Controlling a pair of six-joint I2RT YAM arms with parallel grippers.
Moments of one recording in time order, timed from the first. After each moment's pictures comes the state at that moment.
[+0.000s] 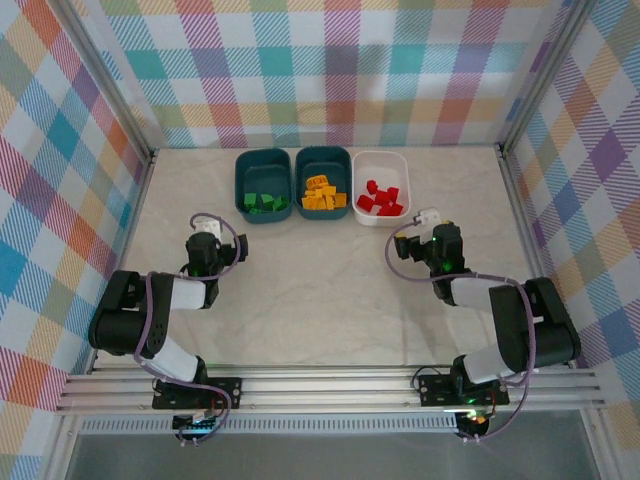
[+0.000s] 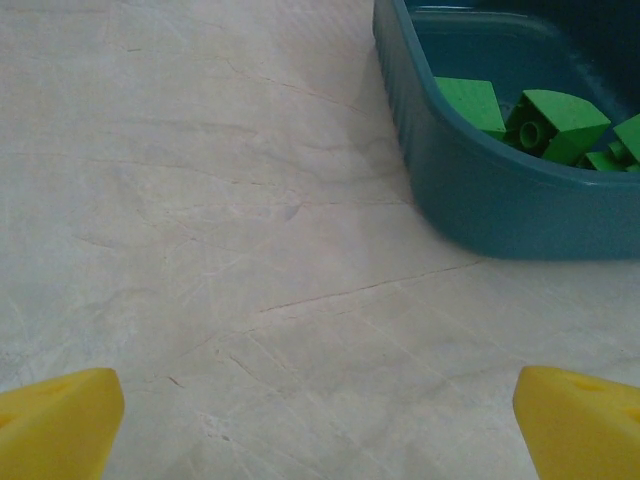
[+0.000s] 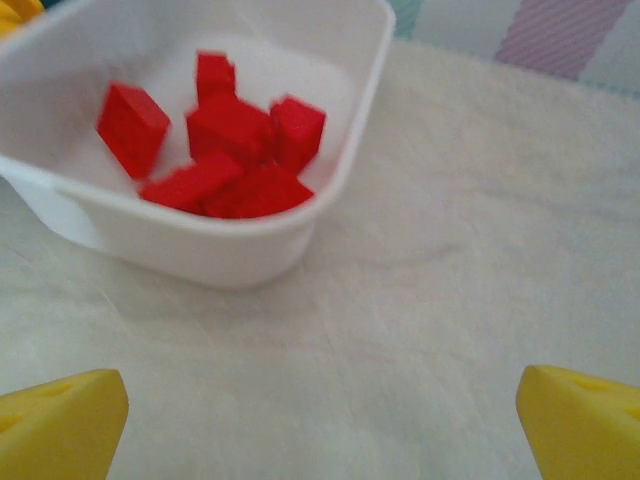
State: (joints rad) left arm -0.09 1.56 0.42 0.68 -0.14 -0.12; right arm 0.21 1.46 0.45 0.56 0.06 -0.14
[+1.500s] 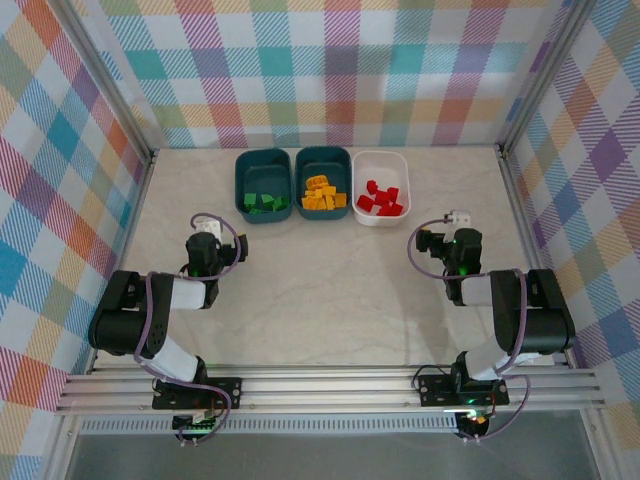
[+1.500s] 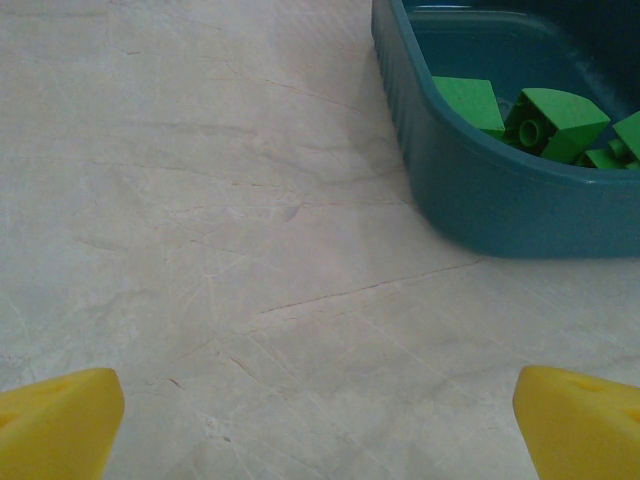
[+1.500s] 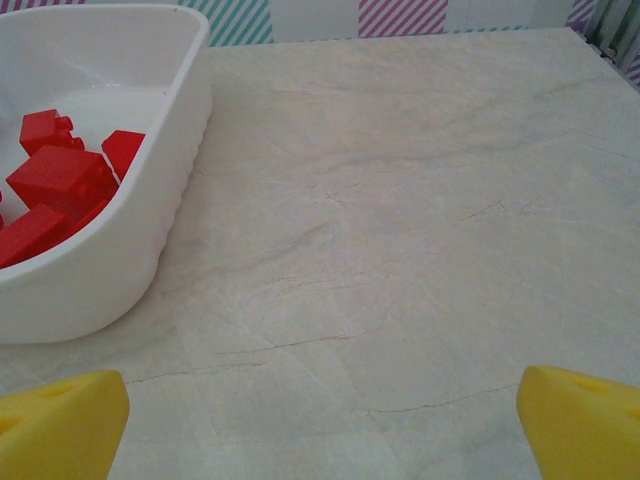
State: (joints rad) left arm -0.09 1.56 0.42 0.68 -0.14 -0.11; right arm 0.03 1.55 0.39 0.77 0.03 0.05
